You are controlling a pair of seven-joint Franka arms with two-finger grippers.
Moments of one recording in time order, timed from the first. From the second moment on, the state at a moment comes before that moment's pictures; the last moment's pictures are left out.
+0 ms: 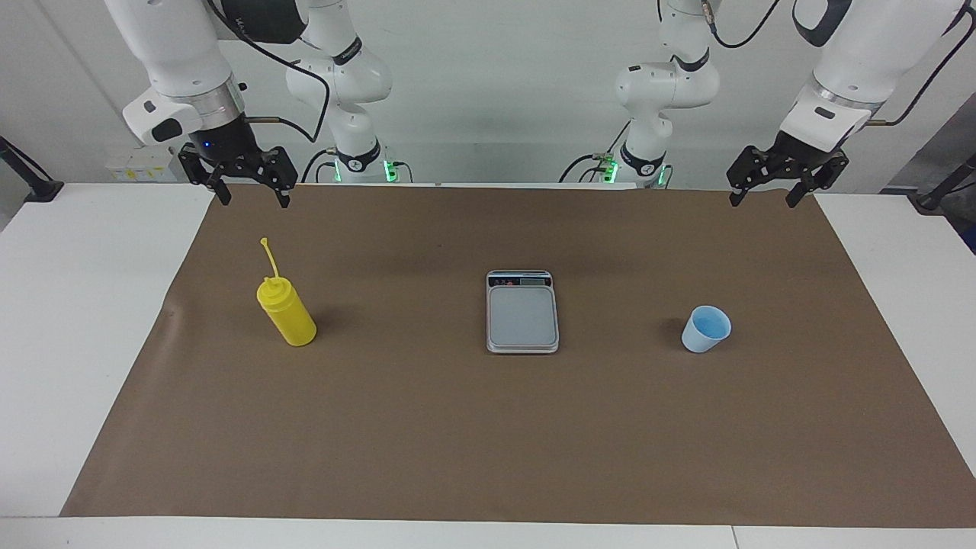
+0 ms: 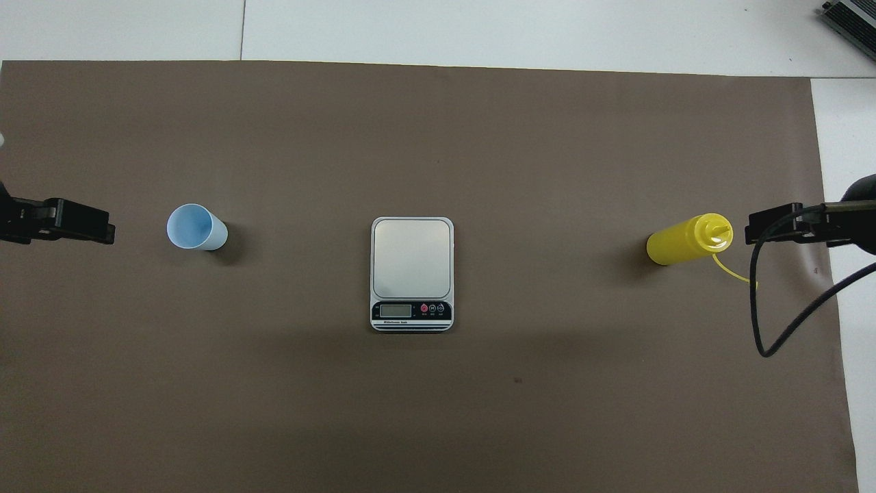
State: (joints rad) left arm -0.02 -0.05 -0.06 -1.60 -0.03 1.54 -0.02; right arm 0.04 -0.05 -0.04 -1.63 -0.03 1.59 0.05
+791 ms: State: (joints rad) left arm 0.04 -0.03 -0.05 -1.84 -0.03 1.85 -0.03; right arm 0.04 -0.05 -0.04 -1.63 -0.03 1.59 0.05
